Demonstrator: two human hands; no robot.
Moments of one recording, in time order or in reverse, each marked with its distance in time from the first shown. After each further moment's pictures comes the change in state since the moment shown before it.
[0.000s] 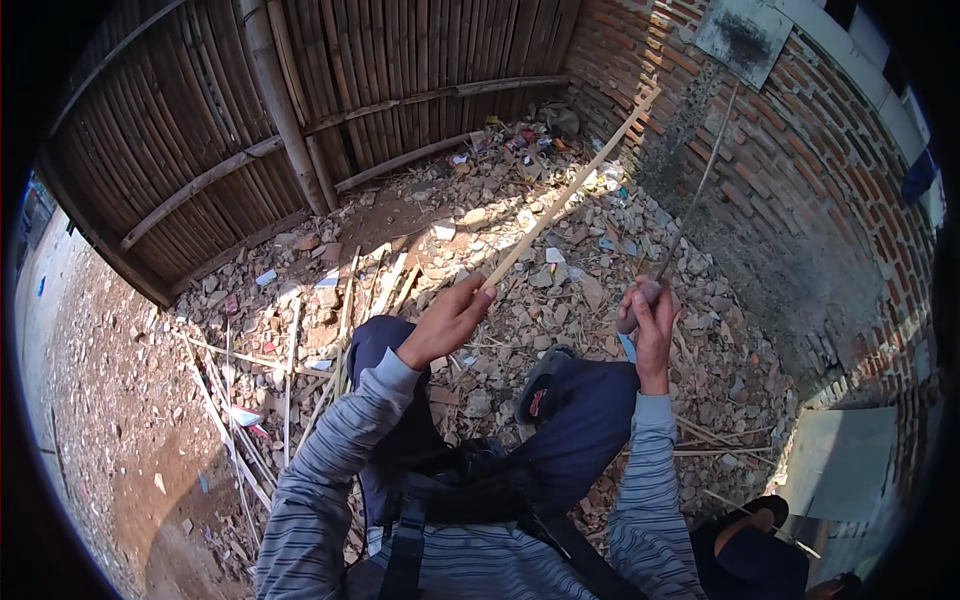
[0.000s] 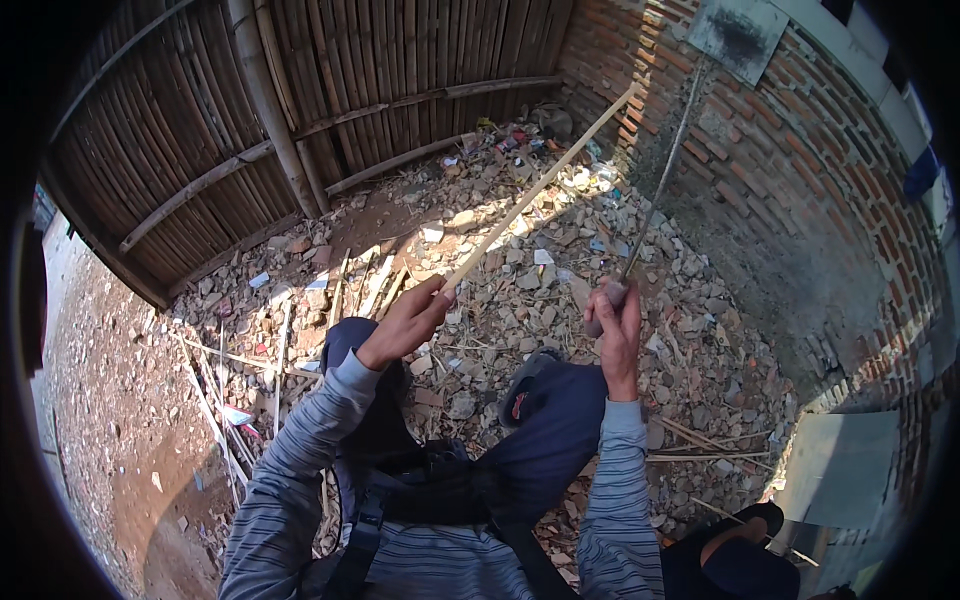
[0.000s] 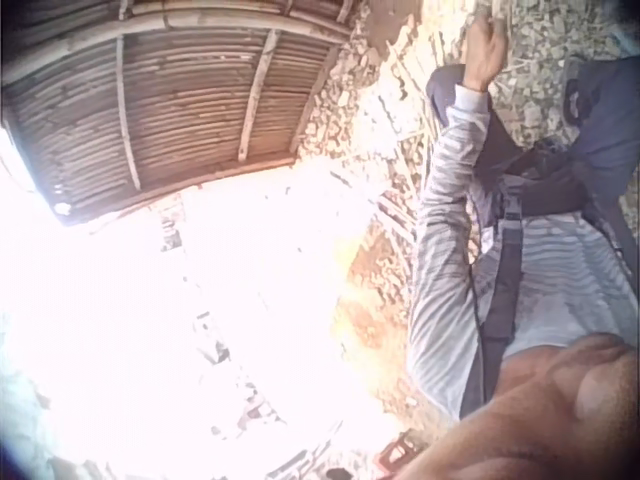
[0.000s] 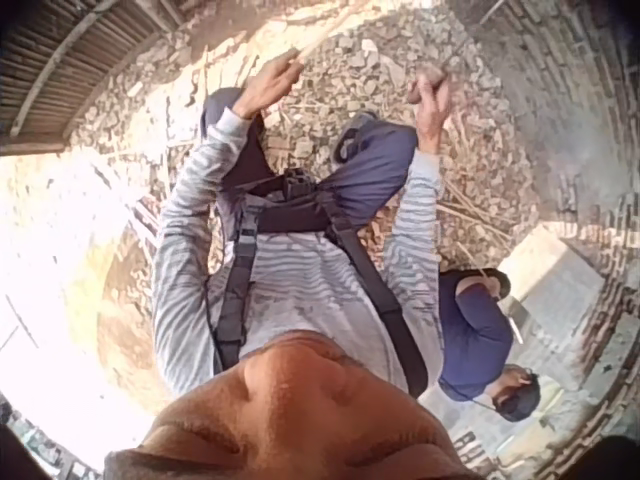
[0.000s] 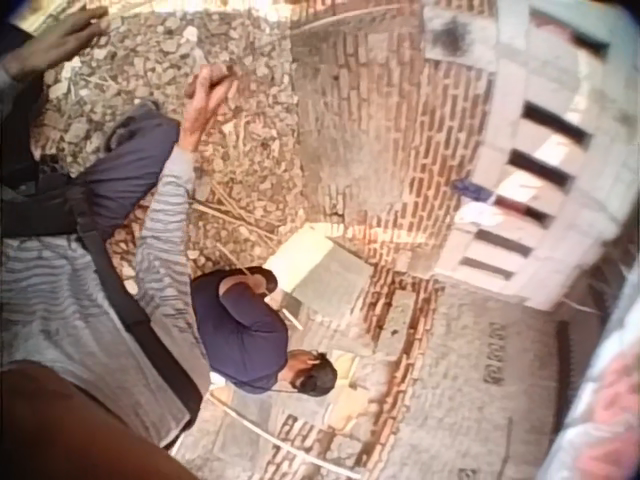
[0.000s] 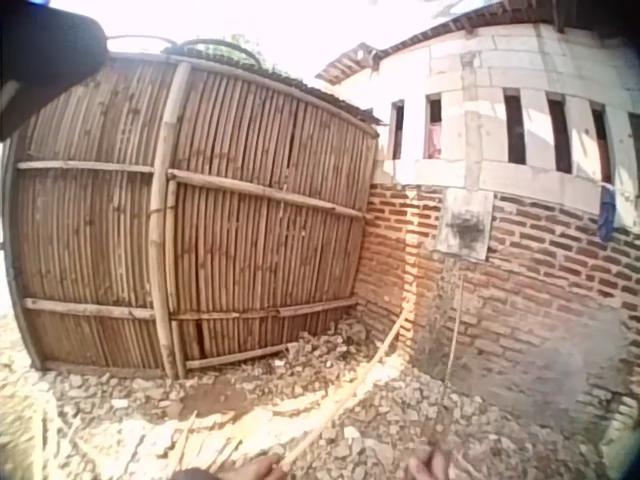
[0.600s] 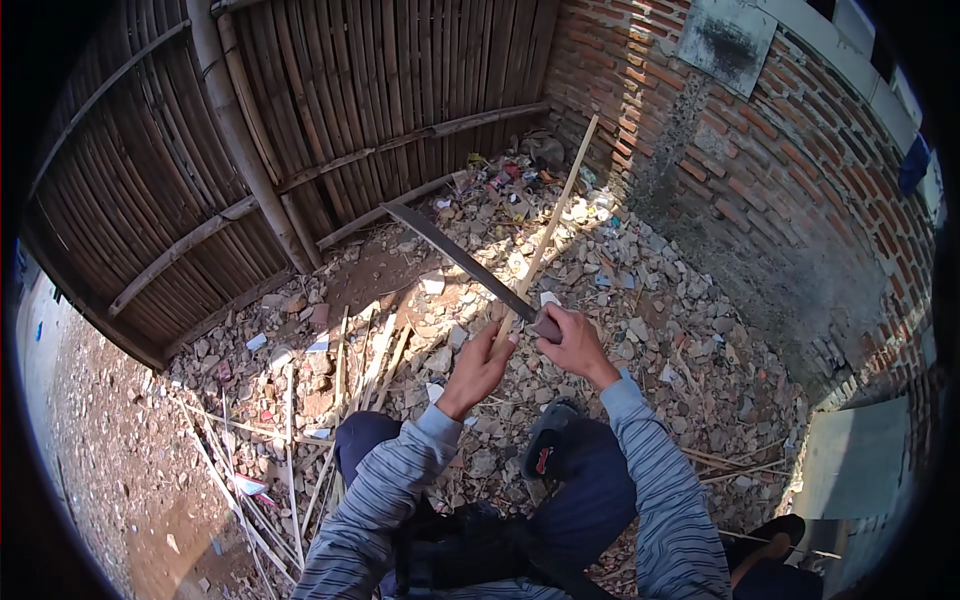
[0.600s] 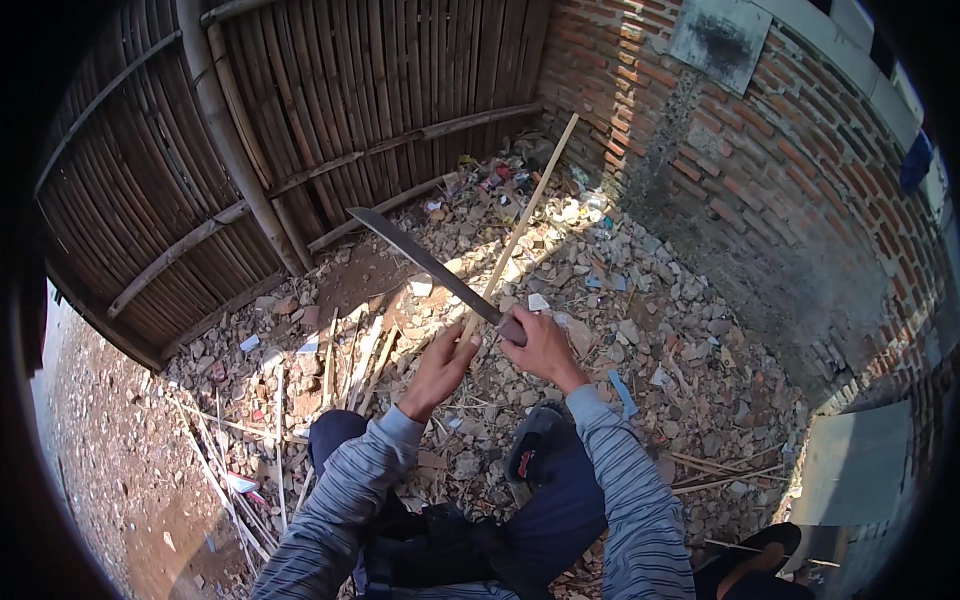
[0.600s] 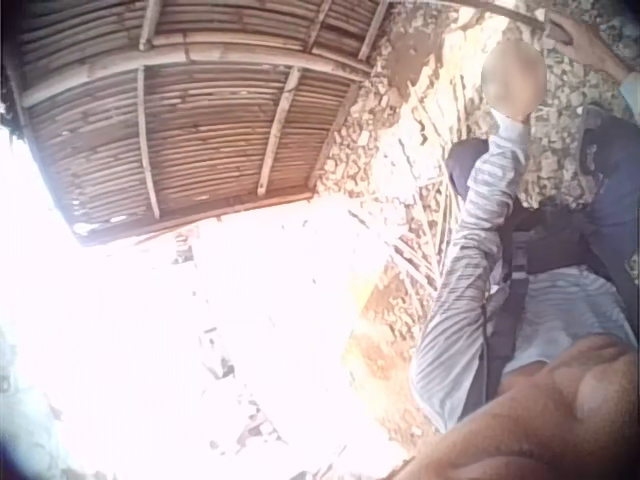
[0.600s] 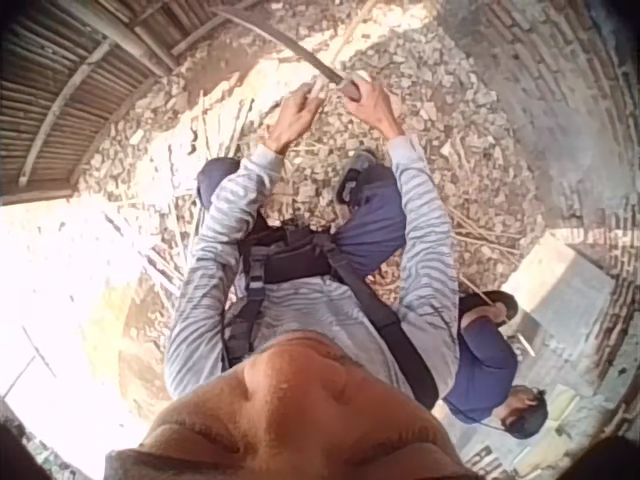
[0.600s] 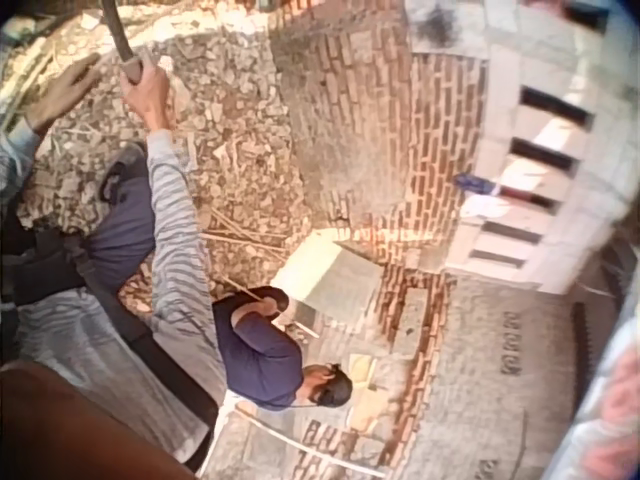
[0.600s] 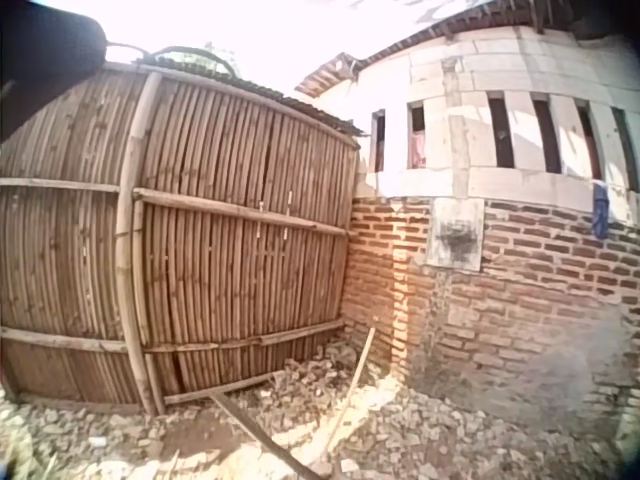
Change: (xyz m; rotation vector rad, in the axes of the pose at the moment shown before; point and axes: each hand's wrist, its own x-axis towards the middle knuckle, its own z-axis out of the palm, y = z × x) left_hand 0.118 -0.053 0.040 -0.070 0.172 0.010; right_hand 0.128 0.099 0.063 -0.858 -0.462 0.000
